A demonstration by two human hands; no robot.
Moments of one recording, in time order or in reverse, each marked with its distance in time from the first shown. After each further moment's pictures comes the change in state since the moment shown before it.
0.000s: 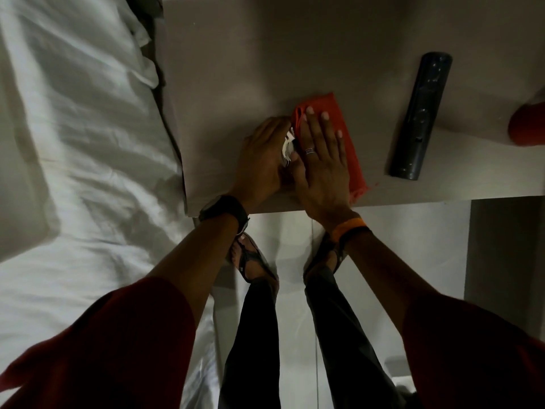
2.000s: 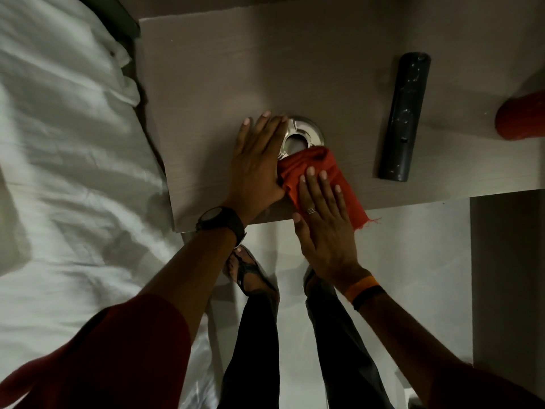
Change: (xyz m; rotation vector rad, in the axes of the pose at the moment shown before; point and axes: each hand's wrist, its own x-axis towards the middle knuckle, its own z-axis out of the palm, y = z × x) left_hand 0.007 0.015 0.007 0.323 0.057 0.133; right_hand -0.088 0.024 0.005 0.013 -0.063 -0.019
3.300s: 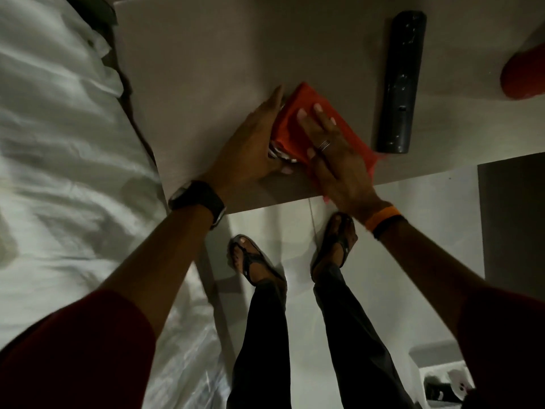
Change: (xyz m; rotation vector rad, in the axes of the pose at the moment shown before) left_hand 0.013 -0.011 -0.006 -0.412 -0.295 -0.003; right_hand 0.061 0.039 -0.032 0.277 0.024 -0.109
